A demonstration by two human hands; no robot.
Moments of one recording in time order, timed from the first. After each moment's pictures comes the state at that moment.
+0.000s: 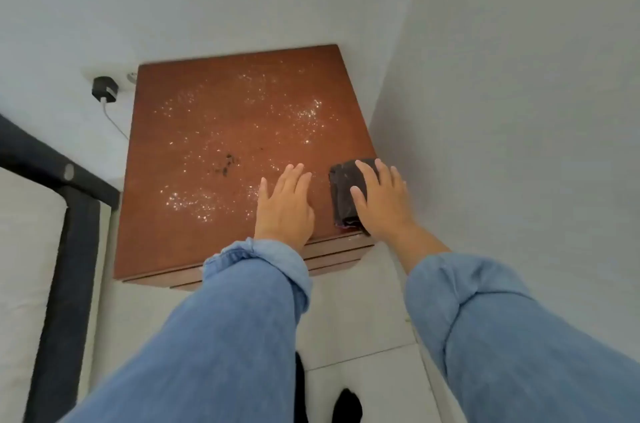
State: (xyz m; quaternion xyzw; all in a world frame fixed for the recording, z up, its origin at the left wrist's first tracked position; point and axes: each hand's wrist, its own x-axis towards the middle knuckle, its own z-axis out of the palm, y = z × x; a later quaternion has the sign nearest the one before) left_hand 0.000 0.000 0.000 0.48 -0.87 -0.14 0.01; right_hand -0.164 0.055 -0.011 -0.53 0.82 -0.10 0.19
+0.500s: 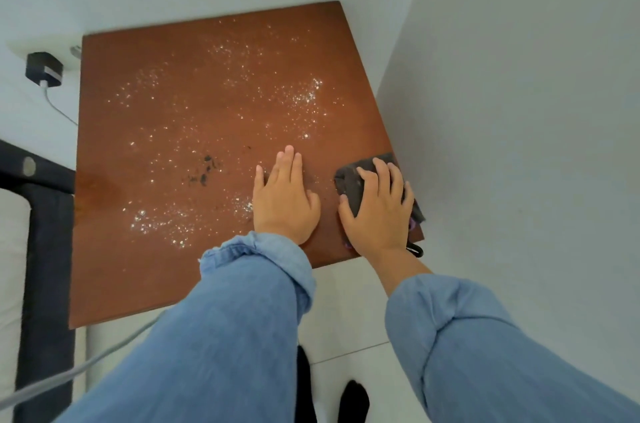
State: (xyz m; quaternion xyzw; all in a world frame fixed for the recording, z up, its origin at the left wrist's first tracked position) left_hand -0.028 -0.070 -0.068 0.51 -0.85 -0.15 -0.03; right_hand -0.151 0.014 -0.095 -0.49 0.86 -0.15 0.04
